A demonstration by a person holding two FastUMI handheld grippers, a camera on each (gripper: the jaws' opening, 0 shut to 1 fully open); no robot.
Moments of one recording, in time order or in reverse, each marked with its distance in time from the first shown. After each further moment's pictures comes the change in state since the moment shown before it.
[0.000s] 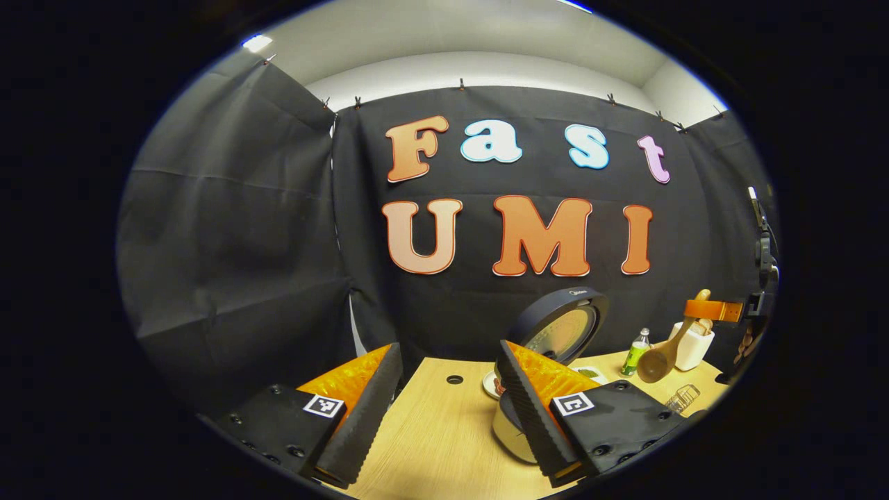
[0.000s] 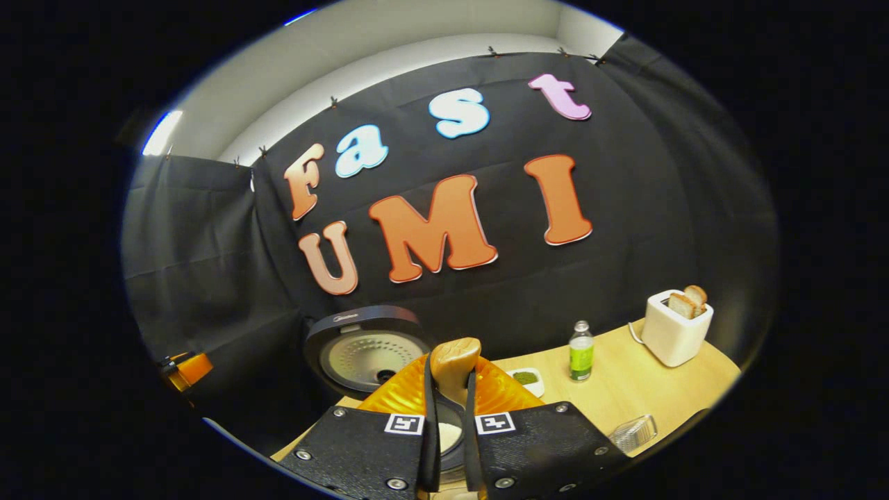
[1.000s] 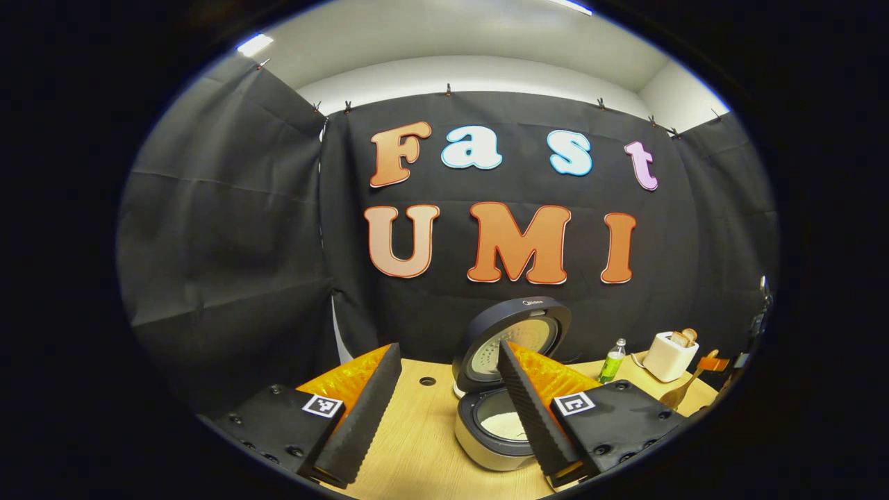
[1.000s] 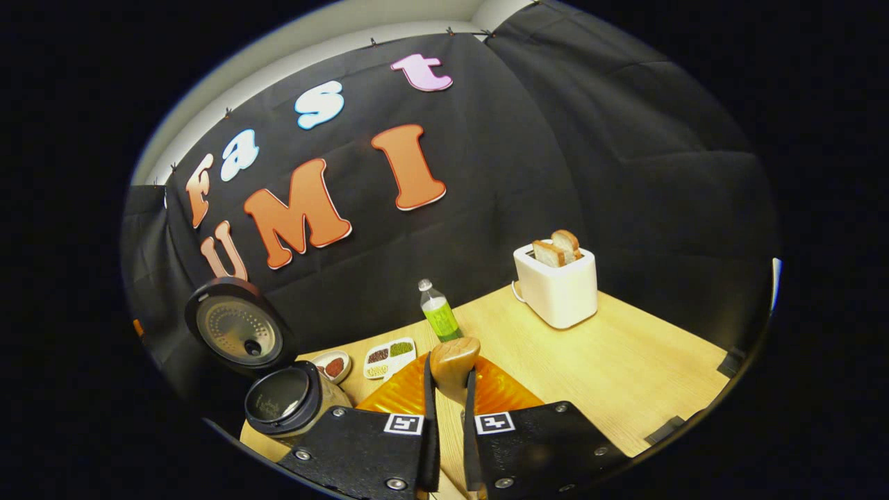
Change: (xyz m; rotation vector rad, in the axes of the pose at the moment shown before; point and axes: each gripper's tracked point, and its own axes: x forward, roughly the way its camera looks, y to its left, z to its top) left arm -0.018 -0.061 0.006 -0.006 -0.004 0.010; right arm -0.036 -0.220 -0.100 0.140 0.115 -0.296
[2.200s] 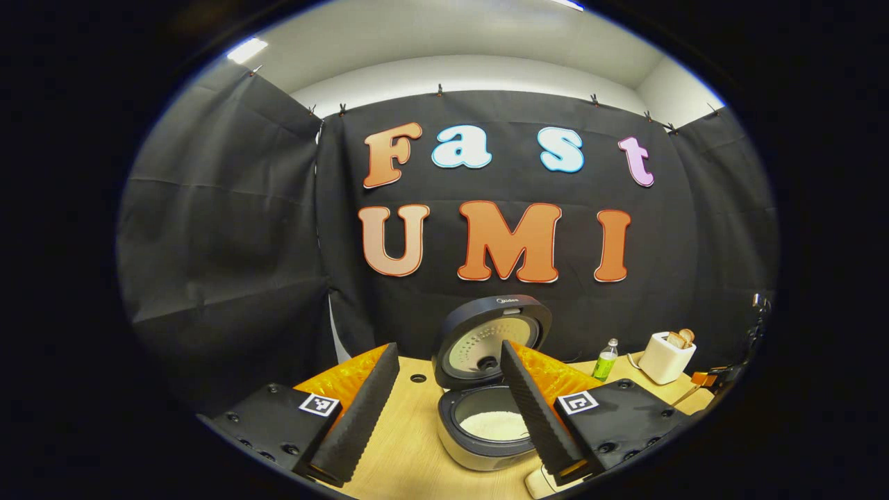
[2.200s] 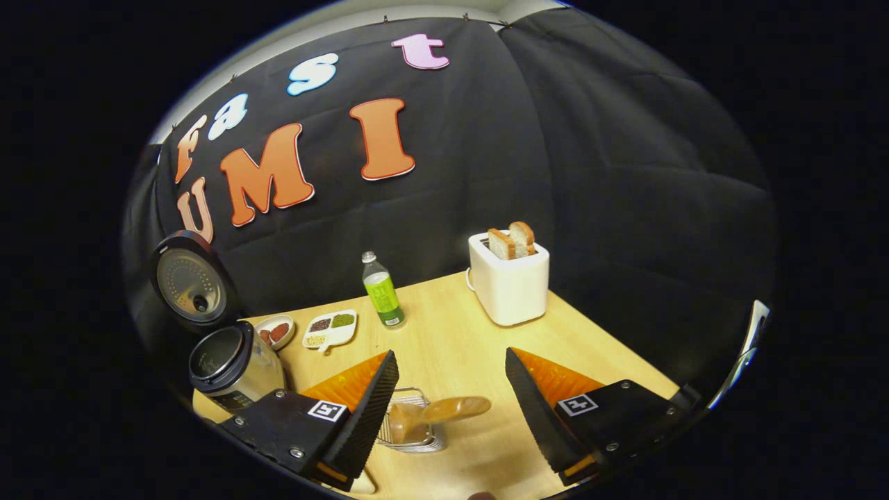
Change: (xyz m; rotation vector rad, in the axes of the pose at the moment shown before) left arm -0.005 -0.055 0.000 0.018 0.000 0.001; right arm -0.012 -0.092 0.023 -0.183 0.062 -0.141
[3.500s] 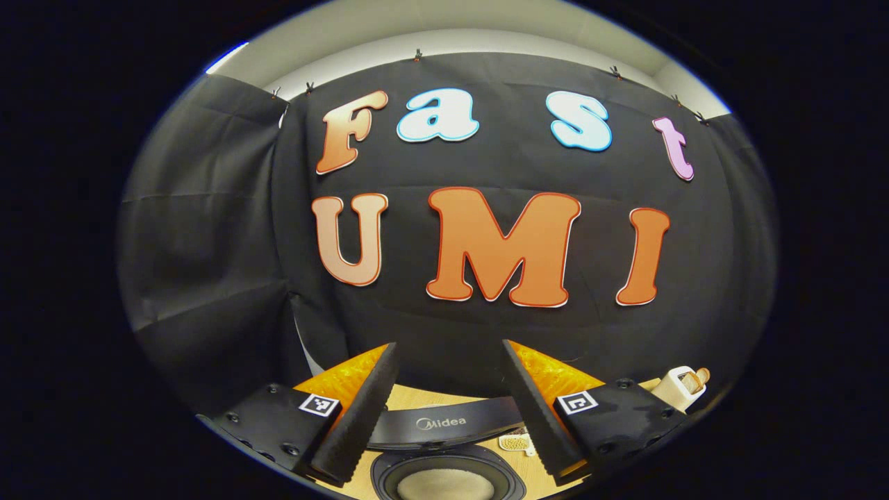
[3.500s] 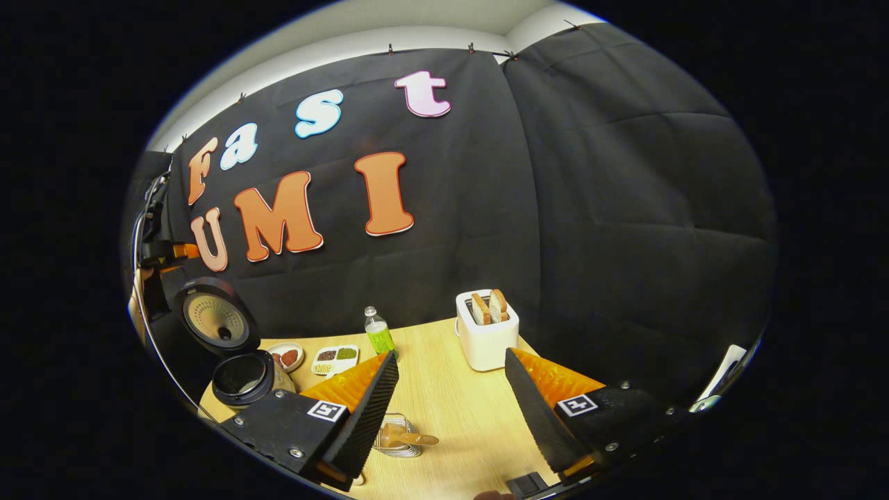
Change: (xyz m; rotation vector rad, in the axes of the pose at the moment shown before) left arm 0.245 -0.096 0.040 -0.022 0.117 0.021; right arm -0.072 -0.034 0.107 -0.020 -0.125 0.038
